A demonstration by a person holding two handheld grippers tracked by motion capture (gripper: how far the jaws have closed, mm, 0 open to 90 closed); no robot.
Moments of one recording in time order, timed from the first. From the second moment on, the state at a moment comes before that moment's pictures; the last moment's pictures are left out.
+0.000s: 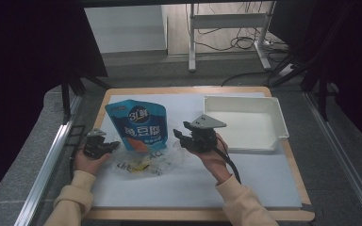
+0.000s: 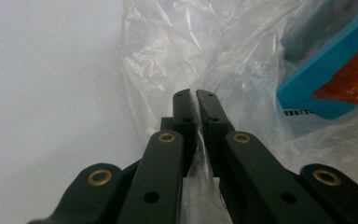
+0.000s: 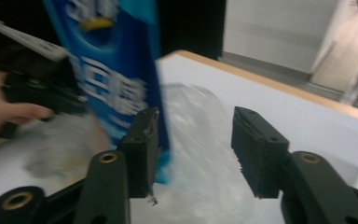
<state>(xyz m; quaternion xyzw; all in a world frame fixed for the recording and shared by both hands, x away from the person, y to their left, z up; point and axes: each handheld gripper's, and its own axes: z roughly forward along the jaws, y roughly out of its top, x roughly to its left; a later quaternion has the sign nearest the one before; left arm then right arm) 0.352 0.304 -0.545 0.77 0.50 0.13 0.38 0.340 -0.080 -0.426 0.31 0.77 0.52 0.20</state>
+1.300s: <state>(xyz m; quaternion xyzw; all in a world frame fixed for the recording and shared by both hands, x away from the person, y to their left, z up) 0.352 0.304 -0.544 0.77 0.50 0.13 0.38 0.312 -0.018 -0.538 0.23 0.89 0.38 0.04</state>
